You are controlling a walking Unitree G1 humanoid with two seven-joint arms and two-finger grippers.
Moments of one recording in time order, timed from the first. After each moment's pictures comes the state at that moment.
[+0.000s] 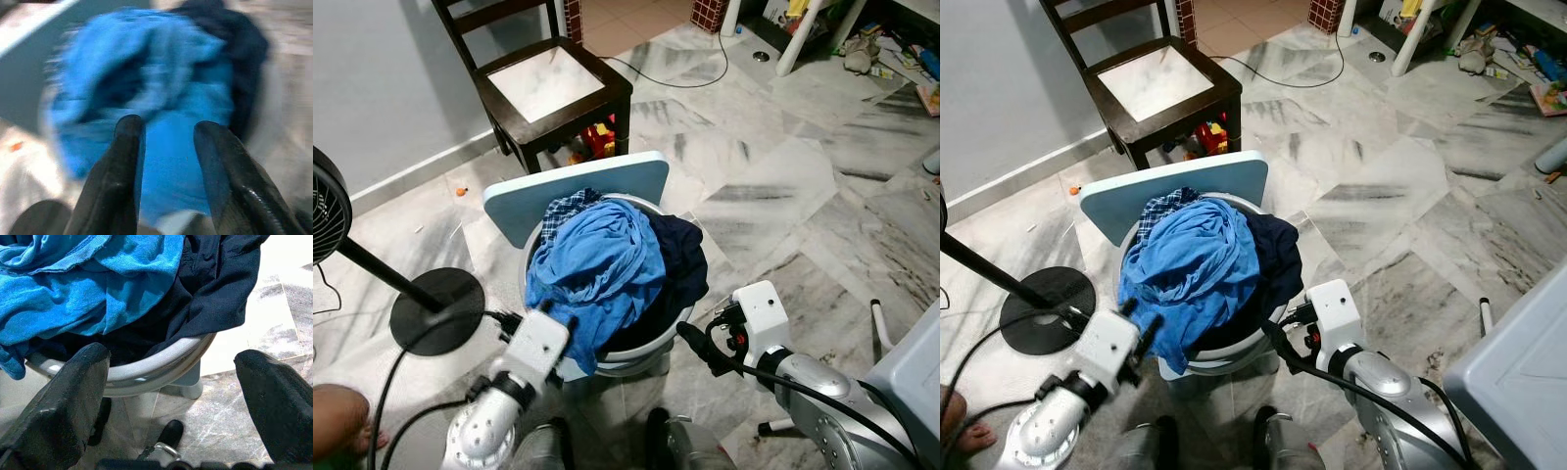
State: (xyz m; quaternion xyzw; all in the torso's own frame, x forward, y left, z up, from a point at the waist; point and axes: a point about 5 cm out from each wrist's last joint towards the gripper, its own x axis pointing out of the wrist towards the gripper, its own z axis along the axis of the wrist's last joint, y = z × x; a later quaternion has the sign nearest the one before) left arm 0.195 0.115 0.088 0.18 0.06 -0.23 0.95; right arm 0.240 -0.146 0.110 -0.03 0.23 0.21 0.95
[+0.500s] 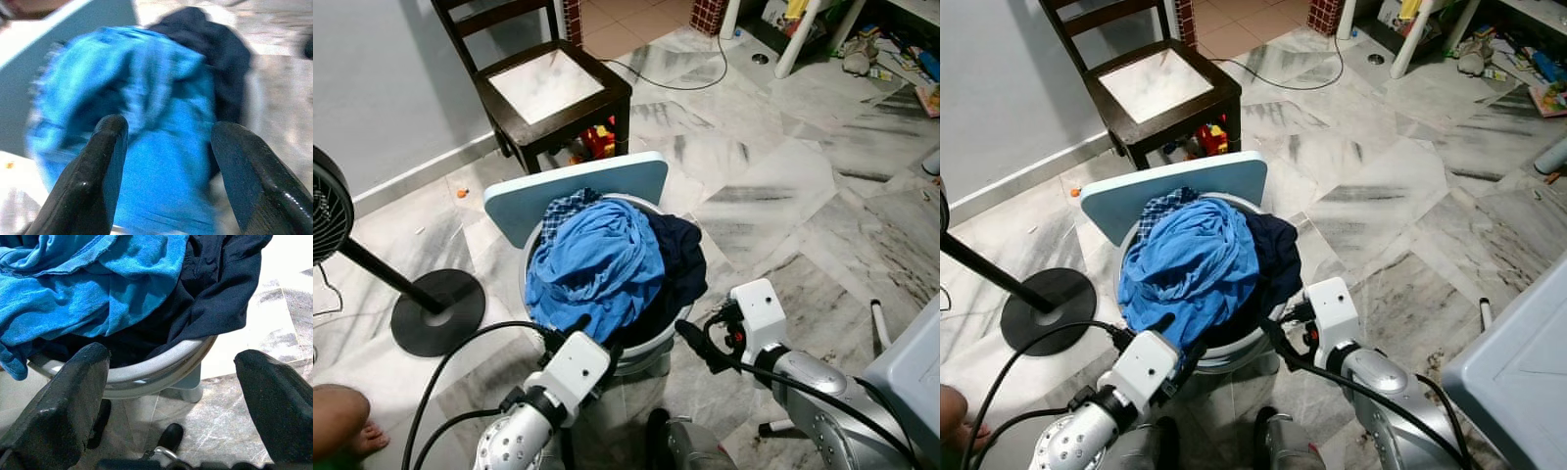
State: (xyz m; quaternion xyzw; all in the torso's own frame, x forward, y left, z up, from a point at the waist) left arm 0.214 0.111 0.098 0.20 0.05 -0.23 0.95; right arm 0.242 -0.144 0.110 -0.03 0.23 0.21 0.95
